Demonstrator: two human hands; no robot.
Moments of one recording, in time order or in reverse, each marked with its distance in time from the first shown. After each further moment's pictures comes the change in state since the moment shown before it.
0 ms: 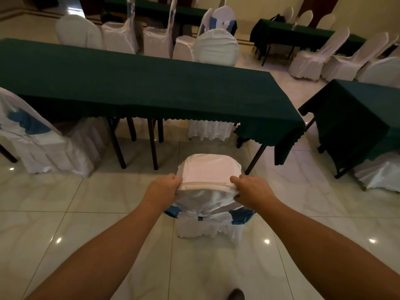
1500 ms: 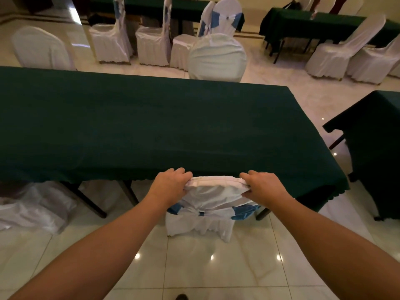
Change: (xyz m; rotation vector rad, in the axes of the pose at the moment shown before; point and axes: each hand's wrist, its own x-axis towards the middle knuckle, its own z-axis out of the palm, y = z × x) left_hand 0.500 -0.091 -0.004 0.200 -0.032 0.068; right_hand 0.435 0.273 -0.004 -0.006 -0.064 -0.001
